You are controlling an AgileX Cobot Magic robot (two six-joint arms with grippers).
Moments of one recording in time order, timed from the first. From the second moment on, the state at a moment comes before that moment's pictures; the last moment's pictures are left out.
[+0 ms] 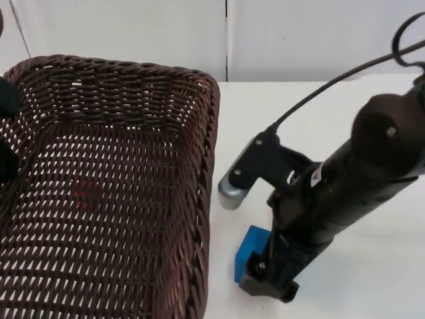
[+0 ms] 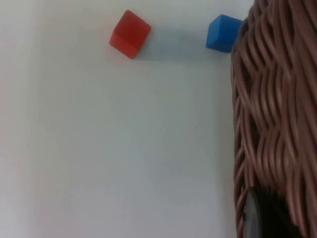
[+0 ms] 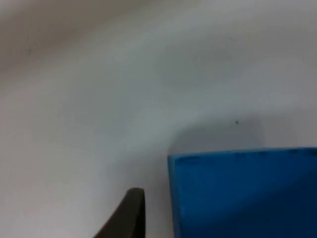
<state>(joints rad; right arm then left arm) 0.75 2.00 -0.96 0.37 0.18 -0.73 -0.14 1.06 -0.60 -0.42 0.66 0.05</state>
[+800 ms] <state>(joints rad) 0.75 1.96 -0.95 0.39 0.33 -0.71 -0.14 1.06 -0.60 -0.42 0.66 0.05</state>
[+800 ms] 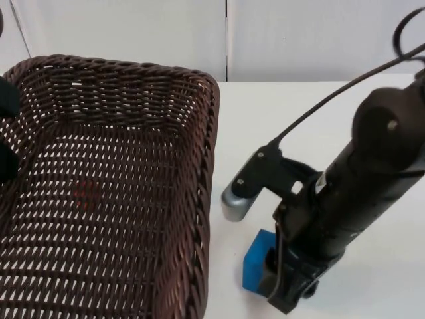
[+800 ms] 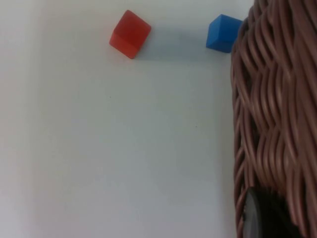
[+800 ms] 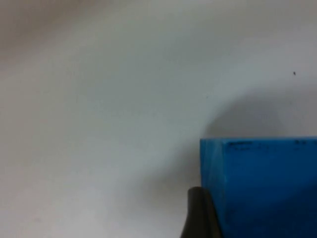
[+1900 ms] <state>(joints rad) 0.75 1.26 -0.87 0.21 0.59 -0.53 -0.14 1.06 -0.60 -0.42 0.66 0.05</state>
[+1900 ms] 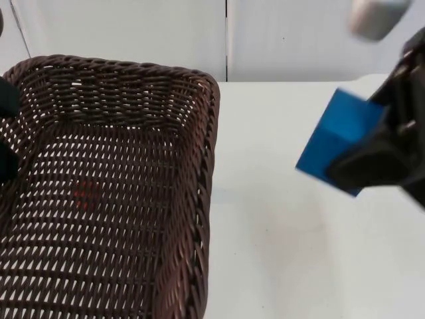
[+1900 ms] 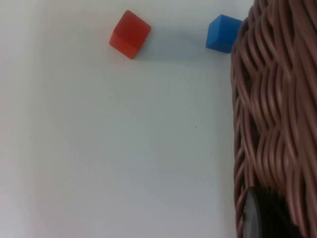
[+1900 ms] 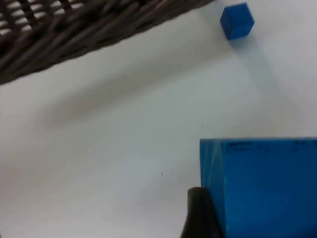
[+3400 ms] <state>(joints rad) 0.86 1.59 -1.34 0.33 0.55 -0.49 -0.14 1.06 -0.60 -0.43 0.66 0.05</state>
